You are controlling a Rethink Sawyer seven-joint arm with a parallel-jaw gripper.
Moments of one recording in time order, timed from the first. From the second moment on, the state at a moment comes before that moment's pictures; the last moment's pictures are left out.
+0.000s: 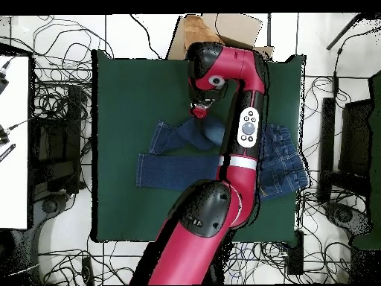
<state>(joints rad) -0.42 0.08 1.02 0.30 -1.10 2.02 0.22</state>
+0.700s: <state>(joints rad) -0.42 0.02 1.09 0.30 -1.10 2.02 0.22</state>
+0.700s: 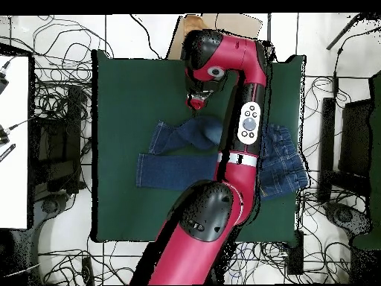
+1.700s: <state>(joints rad) -0.42 -0.07 1.22 0.29 -1.15 2.16 0.22</state>
